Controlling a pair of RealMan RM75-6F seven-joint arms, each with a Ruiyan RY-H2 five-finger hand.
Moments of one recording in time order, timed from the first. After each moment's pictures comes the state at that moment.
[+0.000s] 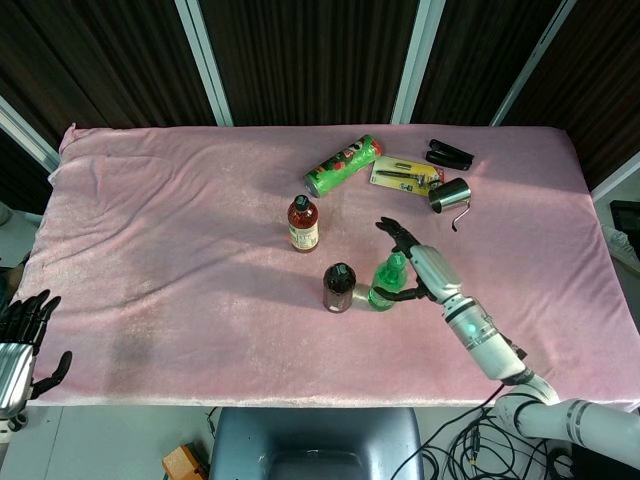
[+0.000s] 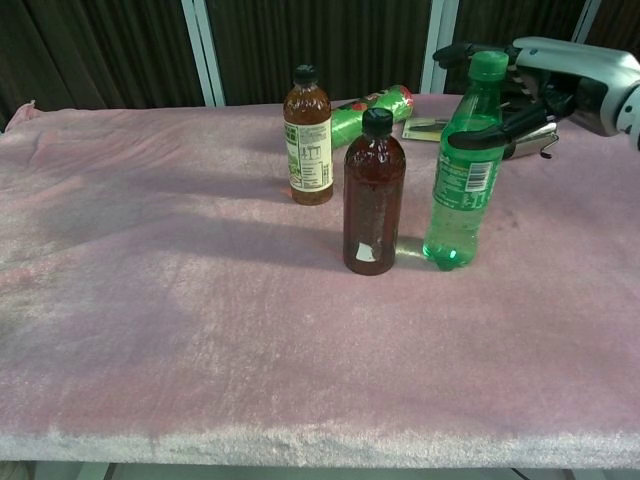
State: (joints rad) left arm -0.08 -1.11 -0.02 -1.54 1.57 1.55 -0.09; right arm 0.65 -1.36 0.19 -1.50 -1.39 0.98 0.50
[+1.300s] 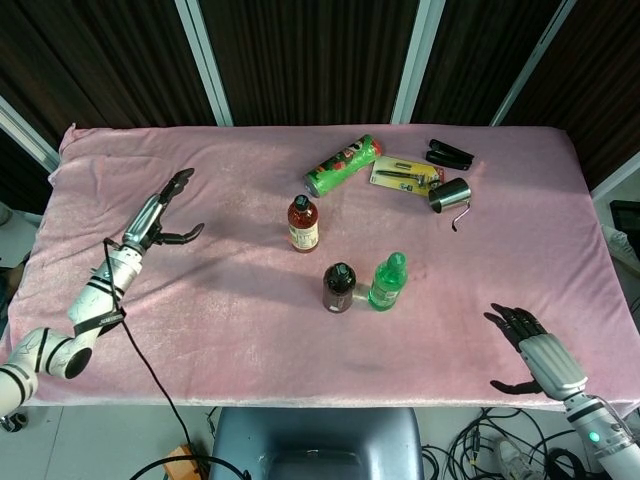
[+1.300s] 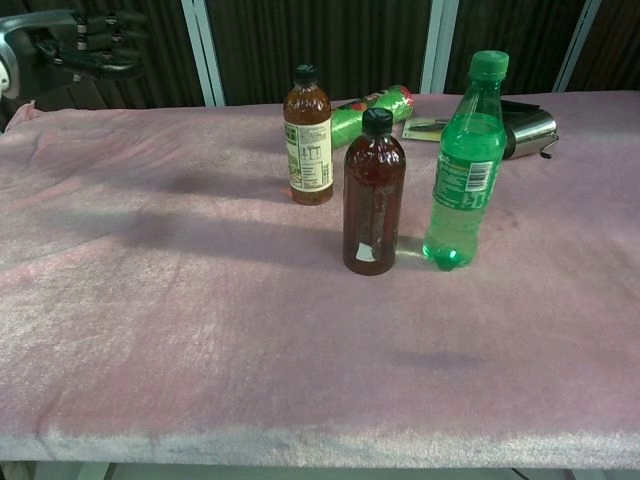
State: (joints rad) left arm -0.81 -1.37 -0.29 -1.10 1.40 0.75 -1.13; right arm 0.24 -1.17 -0.15 -1.32 -1.70 1.34 0.40
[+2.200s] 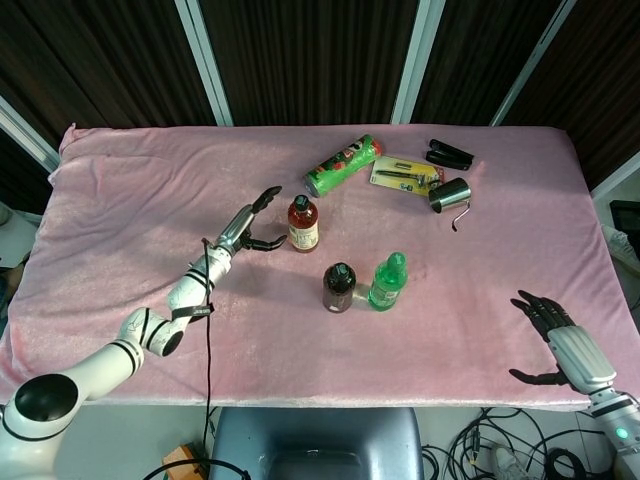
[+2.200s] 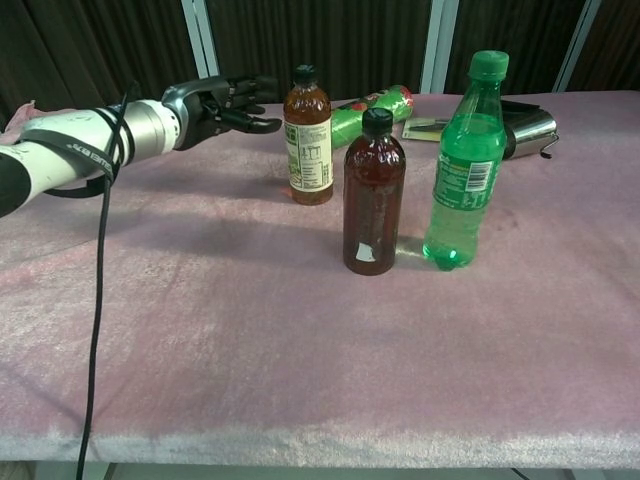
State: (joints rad) left arm -1.06 -1.75 -0.28 -0.73 1.39 0.62 -1.21; right arm 0.22 -1.12 -0.12 -1.30 -1.68 1.36 0.53
